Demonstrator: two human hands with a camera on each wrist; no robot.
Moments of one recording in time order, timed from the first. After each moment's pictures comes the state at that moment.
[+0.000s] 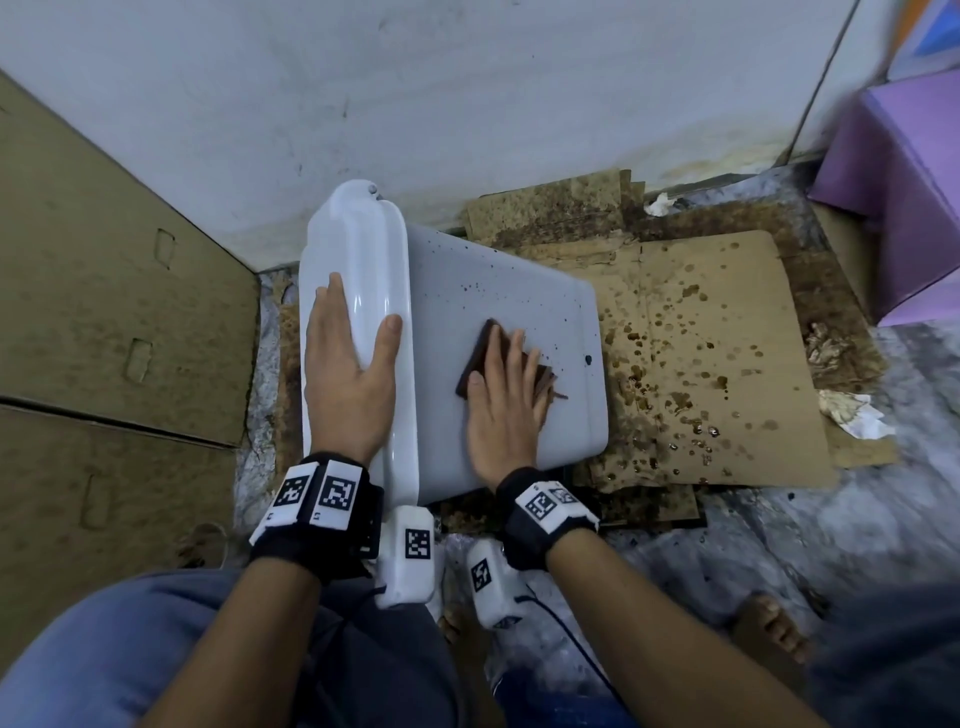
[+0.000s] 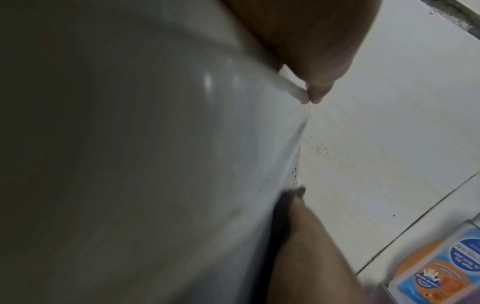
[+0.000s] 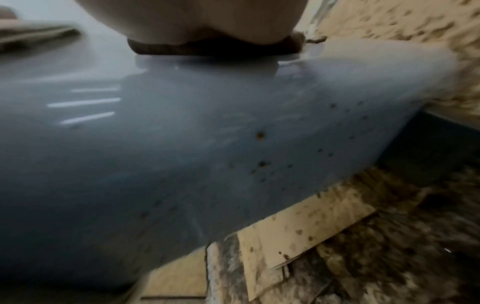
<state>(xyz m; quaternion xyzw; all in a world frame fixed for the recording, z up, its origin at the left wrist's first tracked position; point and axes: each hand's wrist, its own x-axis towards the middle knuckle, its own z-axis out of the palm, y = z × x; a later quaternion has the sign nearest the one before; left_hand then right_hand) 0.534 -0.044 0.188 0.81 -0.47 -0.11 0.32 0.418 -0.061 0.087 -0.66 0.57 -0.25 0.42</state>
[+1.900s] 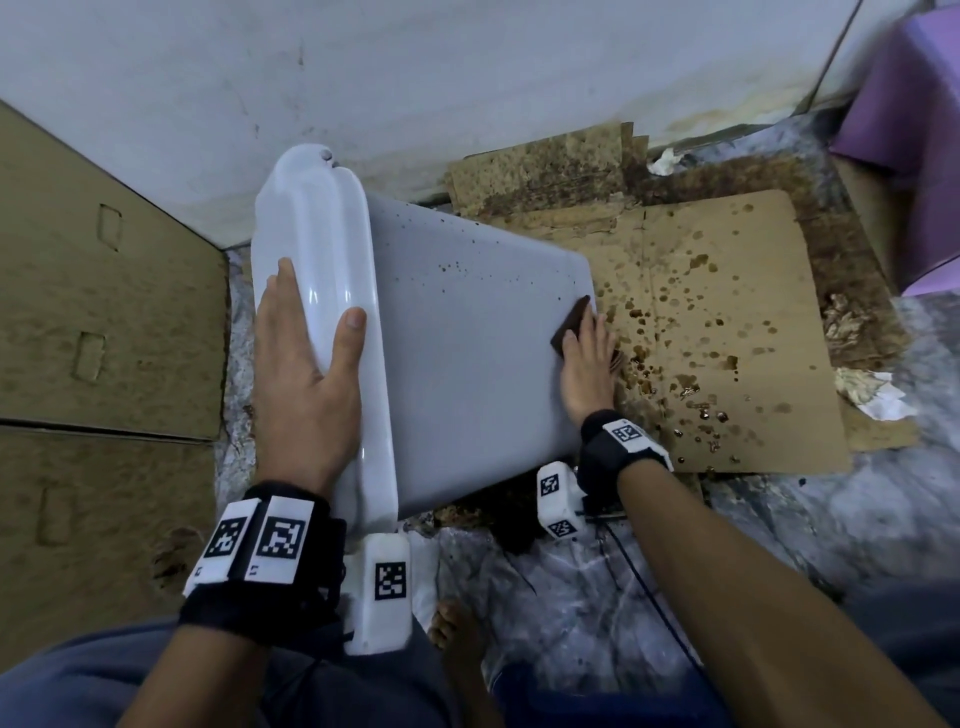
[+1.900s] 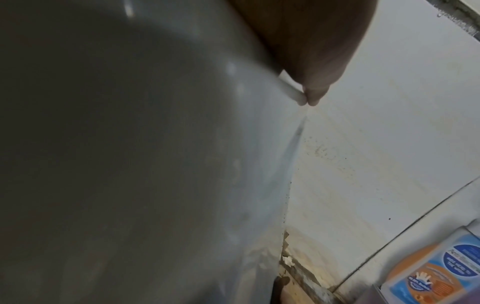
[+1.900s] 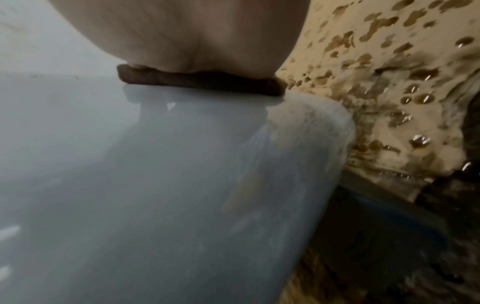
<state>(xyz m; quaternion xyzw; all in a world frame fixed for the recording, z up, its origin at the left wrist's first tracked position) 0.546 -0.049 0.181 0.81 -0.49 -0.10 0.31 0.351 -0.151 -0.004 -0.57 0.65 -0.17 0.48</state>
